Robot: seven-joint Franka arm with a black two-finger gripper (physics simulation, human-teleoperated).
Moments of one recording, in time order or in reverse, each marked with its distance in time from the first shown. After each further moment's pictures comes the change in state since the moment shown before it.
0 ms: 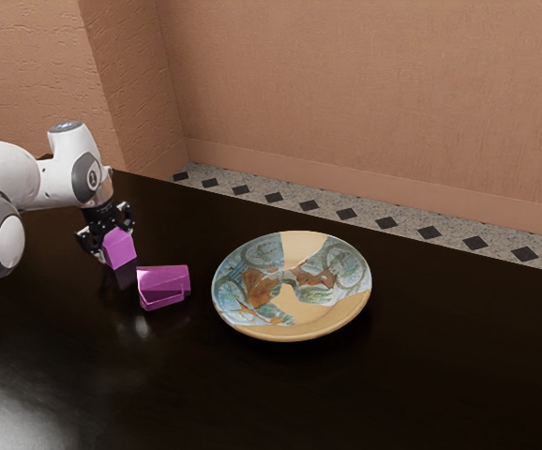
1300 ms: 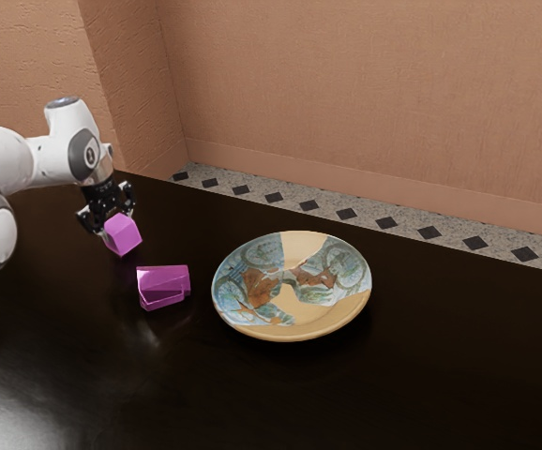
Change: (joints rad) arm -0.015 -0.079 -0.005 0.016 0.009 -0.057 0.005
